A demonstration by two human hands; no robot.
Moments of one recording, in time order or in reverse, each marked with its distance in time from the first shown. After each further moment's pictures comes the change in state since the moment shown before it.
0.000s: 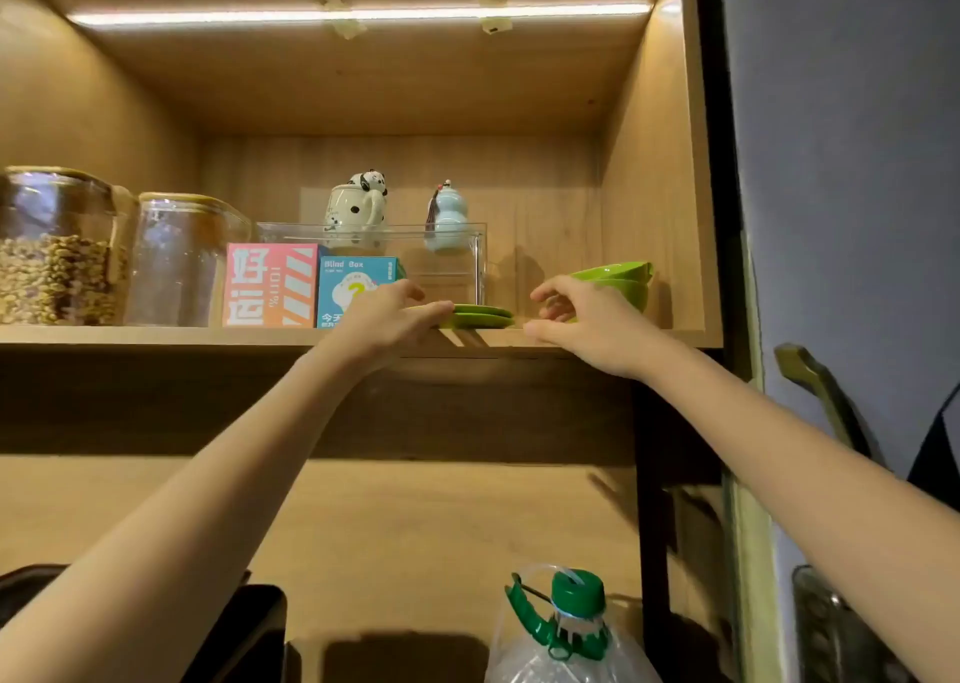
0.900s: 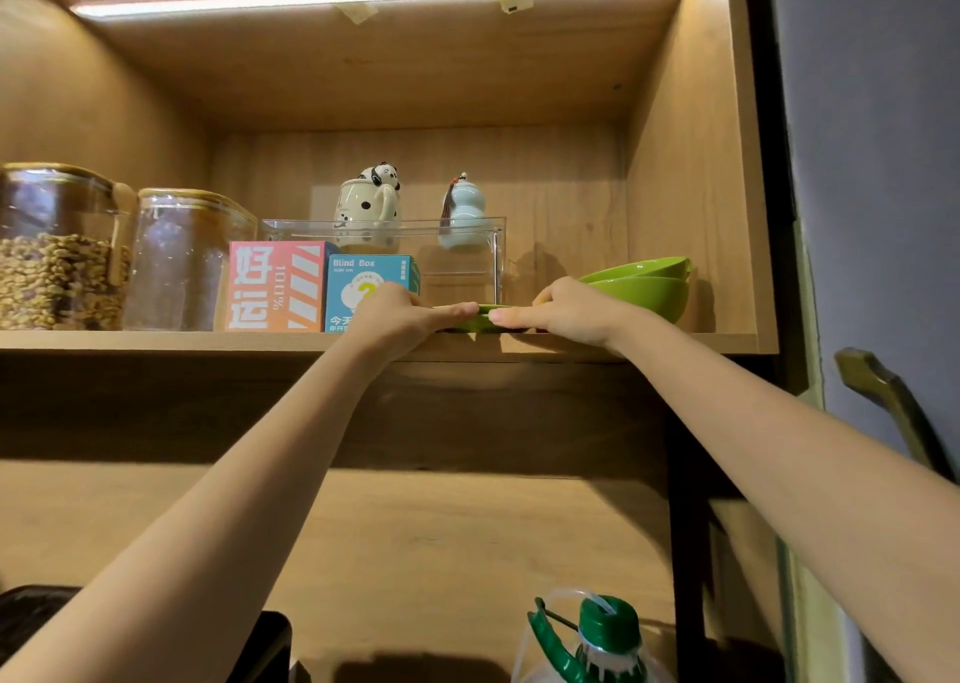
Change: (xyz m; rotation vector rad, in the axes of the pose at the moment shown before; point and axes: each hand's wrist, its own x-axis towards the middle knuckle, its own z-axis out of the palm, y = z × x) left_hand 0.034 -0.019 0.014 -0.111 0.032 -0.245; right_hand 0.063 0.002 0.025 0.098 -0.179 0.200
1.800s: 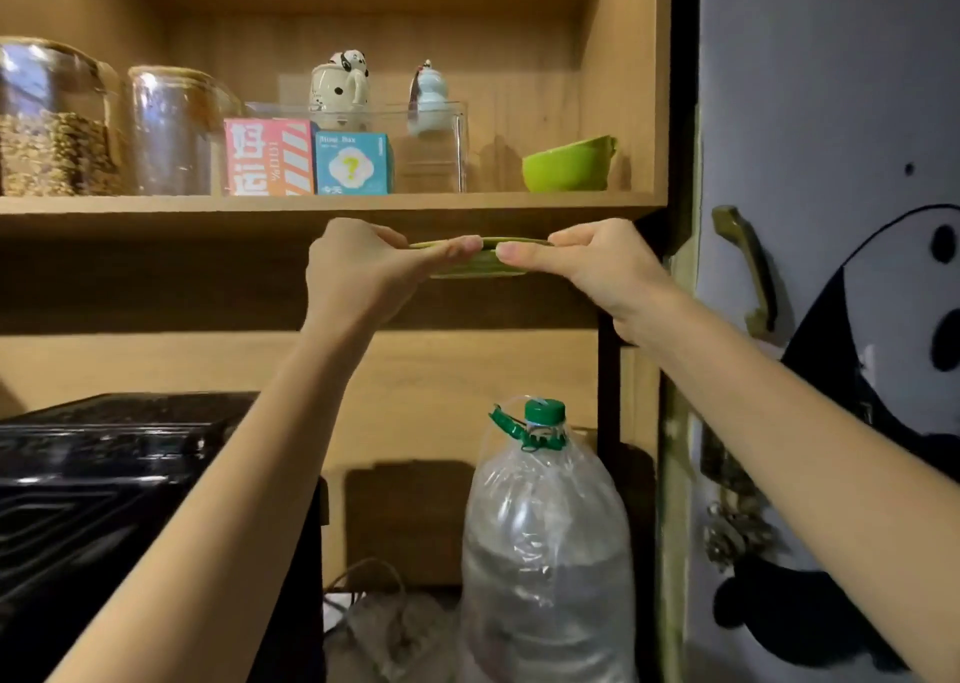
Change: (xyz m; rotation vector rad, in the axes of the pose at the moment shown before) left_hand -0.195 0.011 -0.020 -0.208 0.147 0.093; right_hand -0.206 -0.015 0.028 0.487 0.301 0.117
